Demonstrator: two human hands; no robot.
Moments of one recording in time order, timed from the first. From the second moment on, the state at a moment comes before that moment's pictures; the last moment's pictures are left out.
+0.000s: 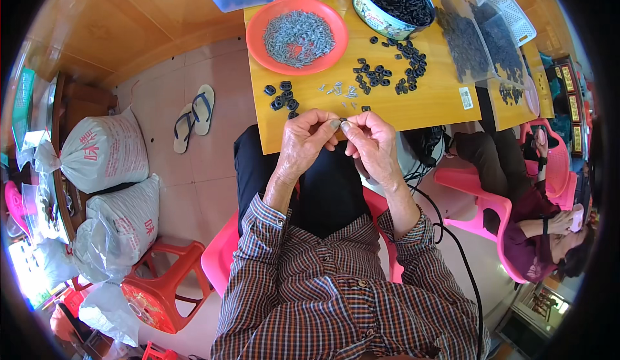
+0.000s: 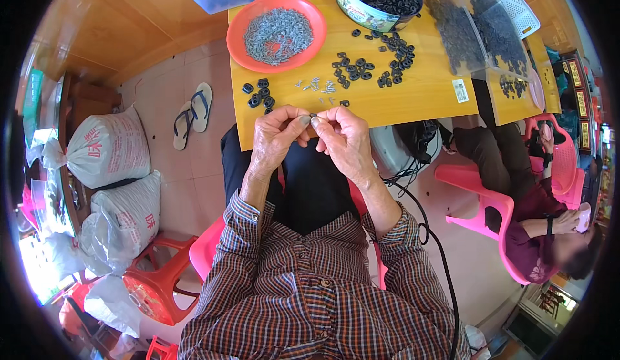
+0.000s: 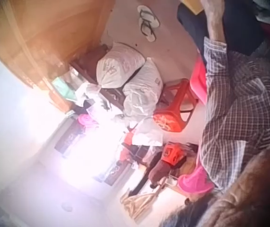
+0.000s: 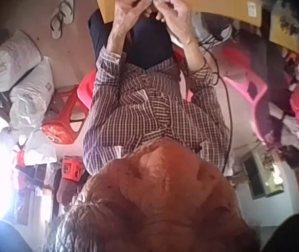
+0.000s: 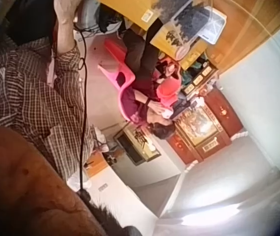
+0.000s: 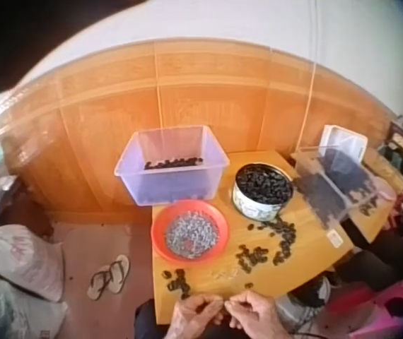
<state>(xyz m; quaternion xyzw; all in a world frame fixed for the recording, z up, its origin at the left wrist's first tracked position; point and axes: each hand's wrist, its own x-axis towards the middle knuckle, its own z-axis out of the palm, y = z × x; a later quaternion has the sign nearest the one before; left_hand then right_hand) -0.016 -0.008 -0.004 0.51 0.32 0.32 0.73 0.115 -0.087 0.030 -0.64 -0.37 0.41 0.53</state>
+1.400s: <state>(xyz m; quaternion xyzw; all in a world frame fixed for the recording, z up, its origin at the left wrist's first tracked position) 0.018 -0.016 -0.002 0.70 0.32 0.42 0.49 0.144 -0.090 0.027 -0.63 -0.19 0.35 0.67</state>
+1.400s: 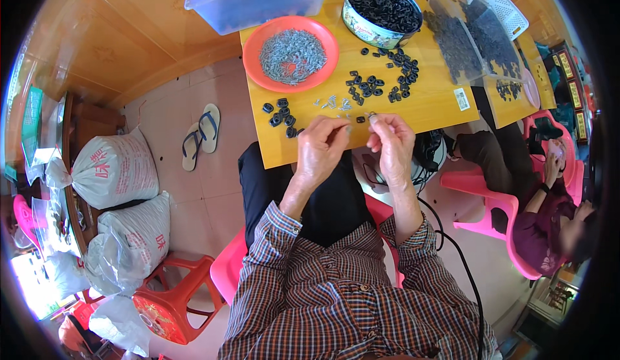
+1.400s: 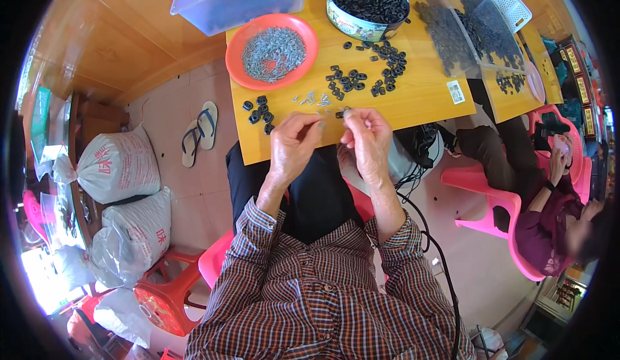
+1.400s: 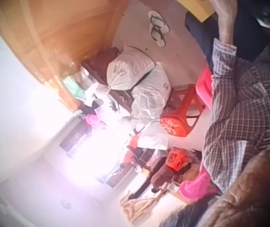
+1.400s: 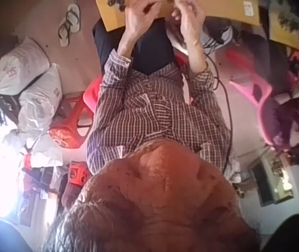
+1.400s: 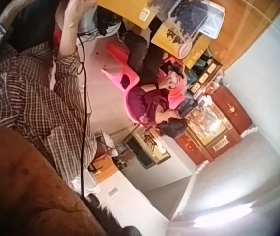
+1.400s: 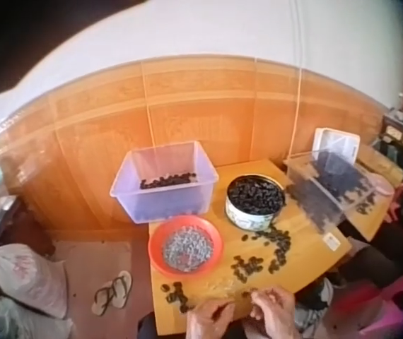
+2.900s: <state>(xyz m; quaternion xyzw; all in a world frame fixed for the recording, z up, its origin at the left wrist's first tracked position) 0.031 -0.017 -0.003 0.36 0.24 0.36 0.83 0.146 -0.095 0.030 -0.58 -0.20 0.34 0.71</state>
